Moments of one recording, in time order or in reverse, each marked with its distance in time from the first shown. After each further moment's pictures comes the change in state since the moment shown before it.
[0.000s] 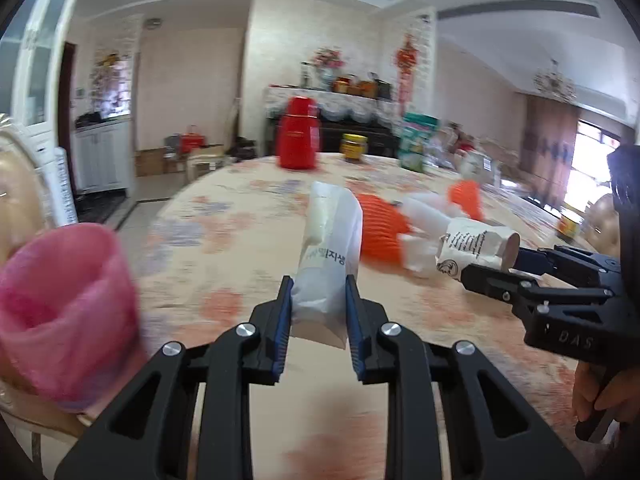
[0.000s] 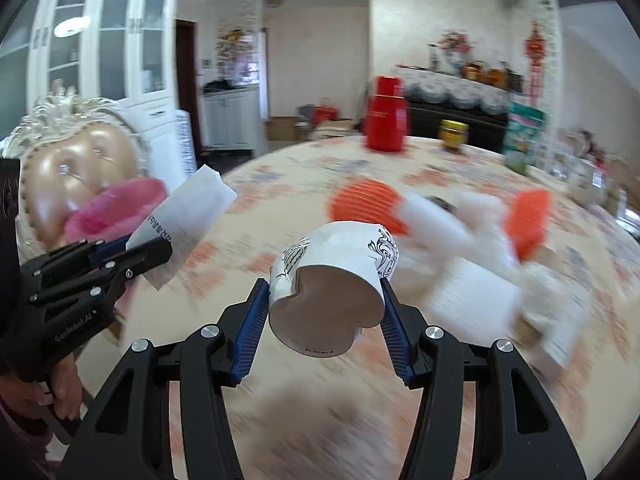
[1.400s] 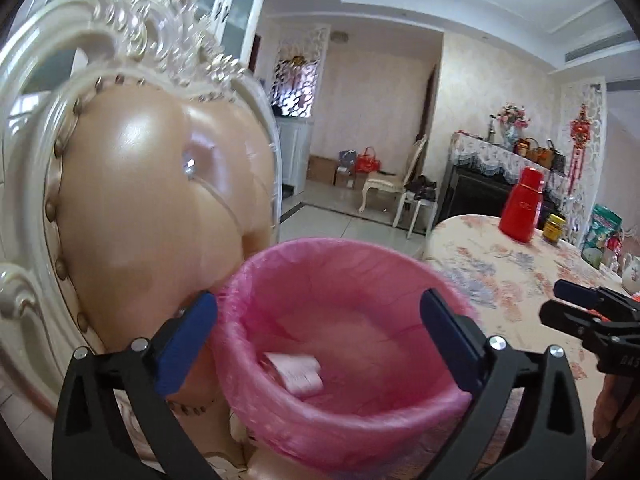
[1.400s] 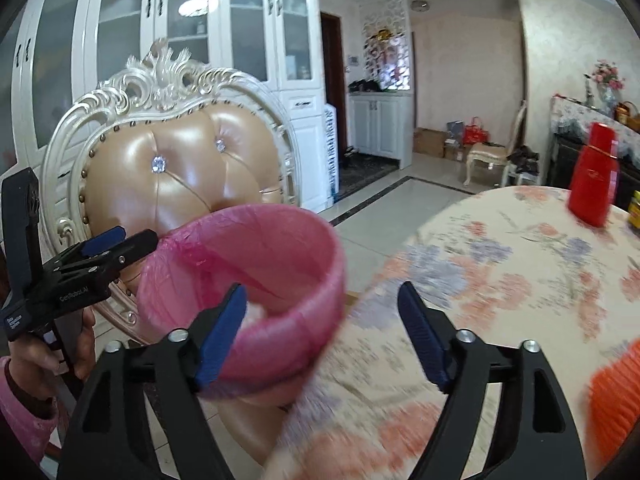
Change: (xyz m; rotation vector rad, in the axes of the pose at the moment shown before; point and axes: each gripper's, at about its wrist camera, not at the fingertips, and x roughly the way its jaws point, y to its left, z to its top) left arm -0.051 0.260 0.001 -0.300 -0.125 0.534; right arm 0.143 0.168 0.089 -0.205 -0.025 0.446
